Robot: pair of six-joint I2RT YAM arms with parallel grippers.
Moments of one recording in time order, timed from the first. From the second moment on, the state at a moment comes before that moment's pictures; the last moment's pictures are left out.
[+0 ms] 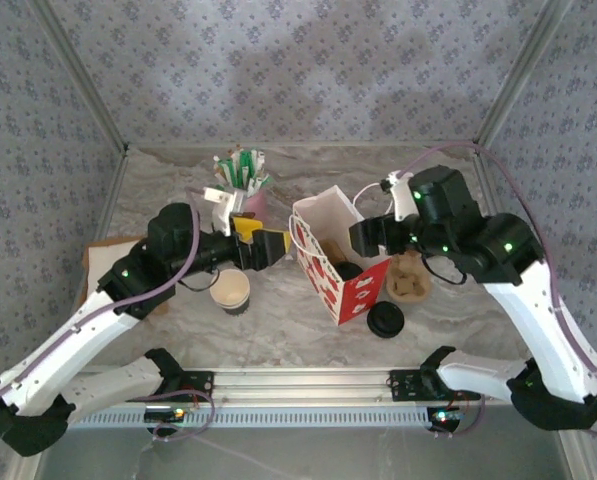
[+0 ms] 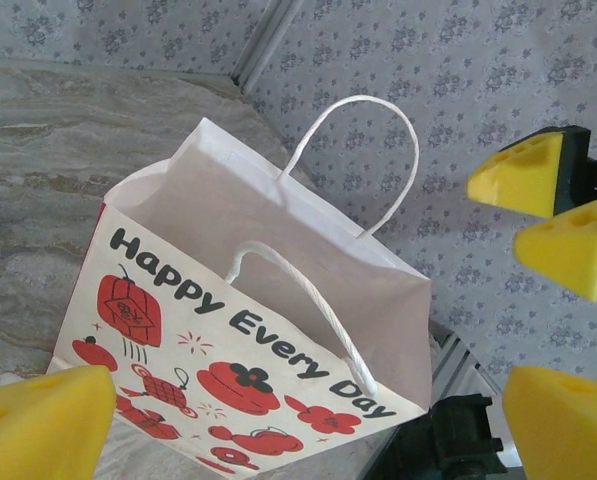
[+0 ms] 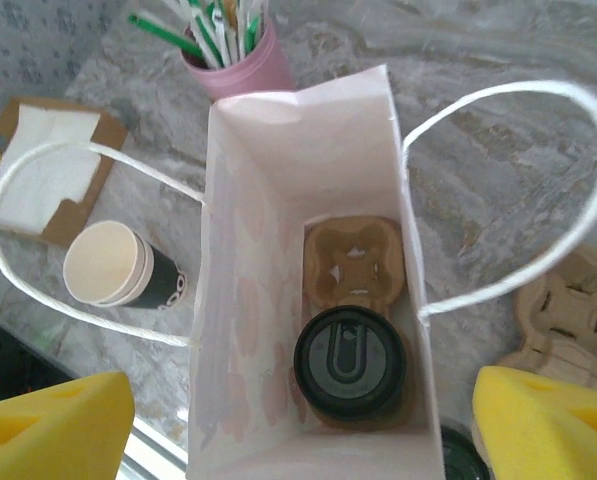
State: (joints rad) left arm -0.80 0.90 1.09 -0.46 0.22 -0.57; right arm 0.66 1.10 1.65 -1.25 -0.02 0.30
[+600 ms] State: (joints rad) left arm -0.80 0.77 1.03 -0.54 0.14 -0.61; right arm 0.44 0.93 1.52 -1.22 0.00 0.32
